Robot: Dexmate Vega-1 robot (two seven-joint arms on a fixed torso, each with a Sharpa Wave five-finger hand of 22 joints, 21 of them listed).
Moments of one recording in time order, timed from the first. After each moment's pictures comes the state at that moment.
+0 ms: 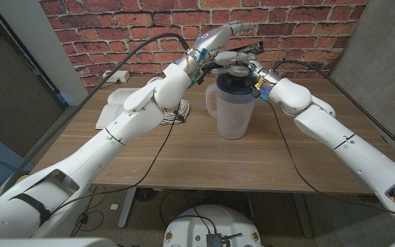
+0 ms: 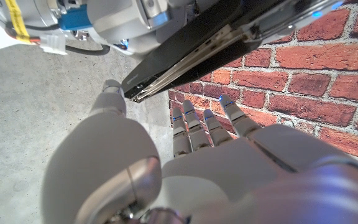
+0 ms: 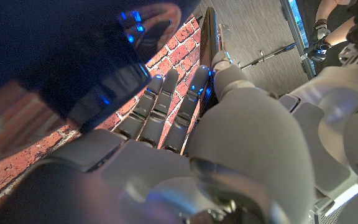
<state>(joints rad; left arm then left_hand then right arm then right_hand) 0.59 0.57 0.62 -2.06 0.54 0.05 0.06 0.71 -0.01 0.27 -0.14 0.18 0.29 -0.03 0.20 0.19 0.30 -0.08 0.23 0.29 0.10 -0.03 0.19 0.18 0.11 0.07 0.35 0.17 -0.69 -0.70 -0.49 -1.85 0.23 0.11 0.09 1.09 0.12 0.33 -0.14 0.17 0.81 -0.13 0.25 0.51 0.78 -0.16 0.86 0.58 0.60 -0.06 0.36 0.92 0.32 -0.04 0.70 0.21</state>
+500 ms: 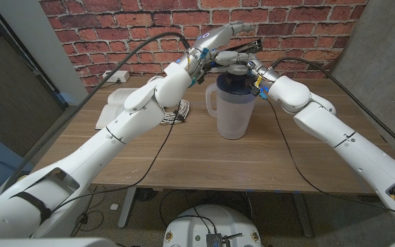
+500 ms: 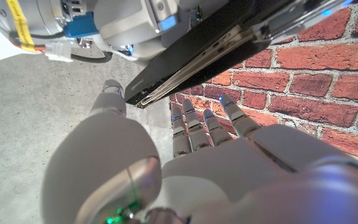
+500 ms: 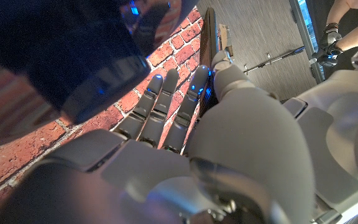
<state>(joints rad) 0.58 0.57 0.63 -2.06 0.54 0.06 0.05 0.71 -0.01 0.27 -0.14 0.18 0.29 -0.04 0.20 0.19 0.31 -0.08 0.23 0.29 0.10 -0.03 0.19 0.18 0.11 0.07 0.34 0.17 -0.69 -0.71 -0.49 -1.89 0.20 0.04 0.06 1.09 0.12 0.33 -0.14 0.17 0.81 -0.13 0.25 0.52 0.78 -0.16 0.86 0.57 0.61 -0.06 0.35 0.92 0.32 -0.04 0.71 0.21</state>
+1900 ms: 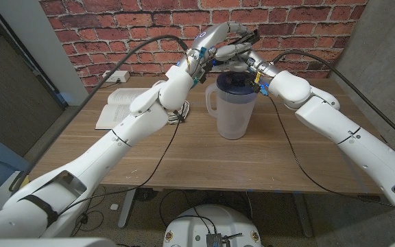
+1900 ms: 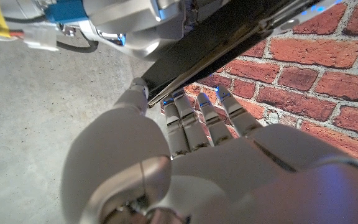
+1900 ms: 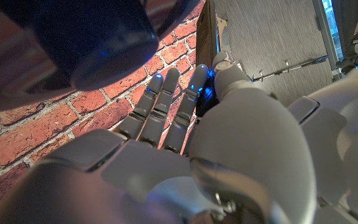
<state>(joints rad) 0.61 0.51 0.62 -2.00 0.50 0.04 0.20 0.85 0.17 0.44 -0.15 0.18 0.69 -0.07 0.28 0.20 0.74 -0.17 0.36 0.31 0.37 -0.04 0.23 0.18 0.27 0.06 0.30 0.18 -0.66 -0.74 -0.50 -1.98 0.16 -0.10 0.03 1.09 0.12 0.33 -0.15 0.17 0.81 -0.13 0.23 0.52 0.79 -0.15 0.86 0.57 0.63 -0.06 0.35 0.92 0.33 -0.04 0.74 0.21</state>
